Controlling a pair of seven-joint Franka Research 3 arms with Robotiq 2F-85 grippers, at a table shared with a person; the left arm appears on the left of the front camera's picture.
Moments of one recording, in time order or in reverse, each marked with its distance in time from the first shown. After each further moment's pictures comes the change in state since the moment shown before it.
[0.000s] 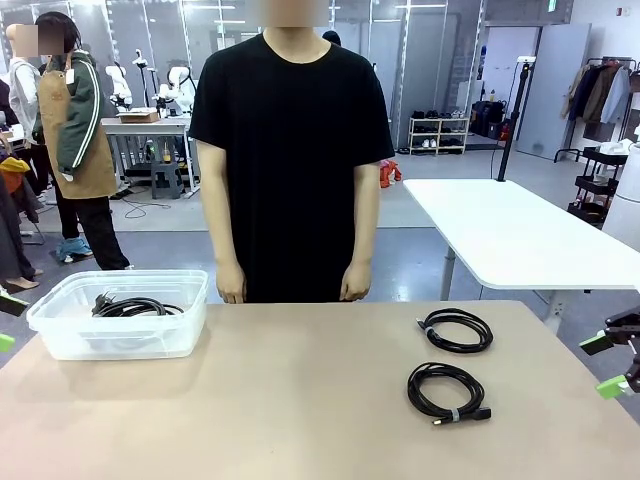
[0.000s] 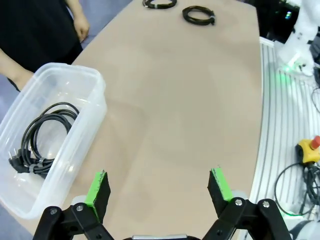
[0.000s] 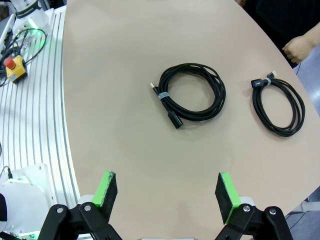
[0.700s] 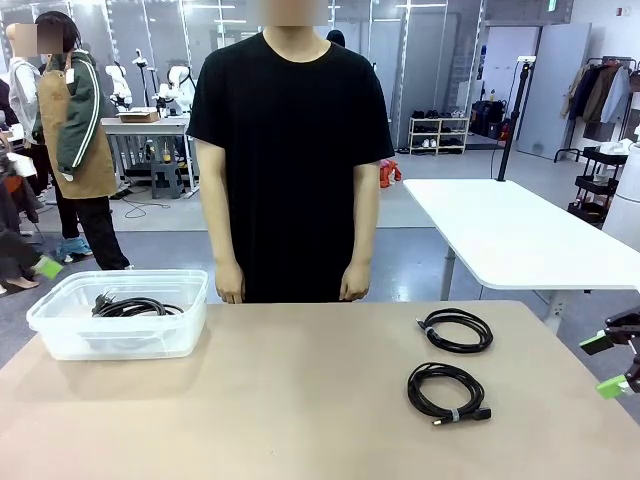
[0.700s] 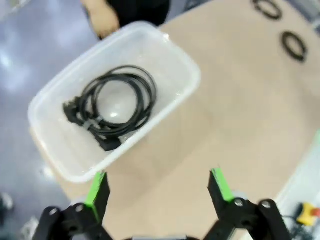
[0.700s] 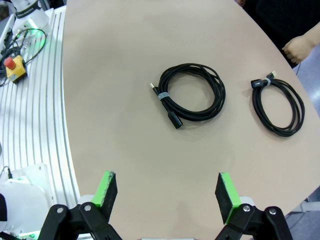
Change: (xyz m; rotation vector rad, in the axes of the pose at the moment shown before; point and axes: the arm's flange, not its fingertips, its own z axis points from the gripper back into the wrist) left arm 0.085 0.063 0.003 0.295 0.213 0.380; right arm 0.000 0.000 0.000 0.000 0.000 0.000
